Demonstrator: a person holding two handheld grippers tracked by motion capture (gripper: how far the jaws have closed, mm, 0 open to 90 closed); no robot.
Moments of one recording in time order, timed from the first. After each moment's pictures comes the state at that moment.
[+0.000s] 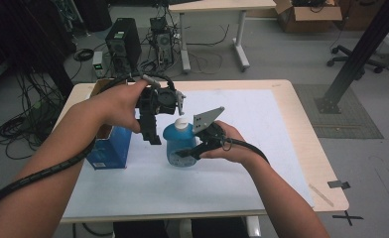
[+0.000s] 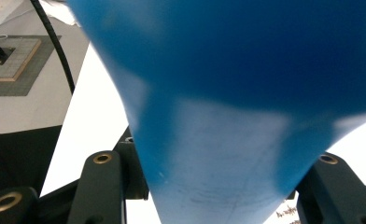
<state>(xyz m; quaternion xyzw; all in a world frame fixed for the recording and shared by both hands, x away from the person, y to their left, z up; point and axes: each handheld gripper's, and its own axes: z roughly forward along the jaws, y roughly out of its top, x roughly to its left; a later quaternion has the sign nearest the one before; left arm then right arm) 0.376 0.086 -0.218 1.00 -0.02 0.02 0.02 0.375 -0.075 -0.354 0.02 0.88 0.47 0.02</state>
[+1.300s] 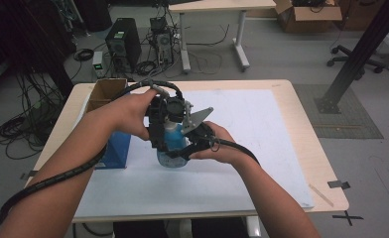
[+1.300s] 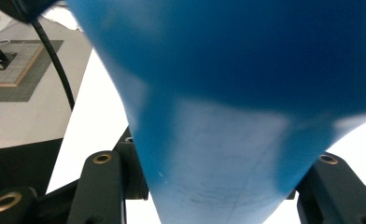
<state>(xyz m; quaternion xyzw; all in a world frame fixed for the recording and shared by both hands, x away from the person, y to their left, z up) 0.373 0.071 -0.241 1.00 -0.03 0.01 0.02 0.371 -0.049 -0.353 0.02 0.88 0.48 0.01</state>
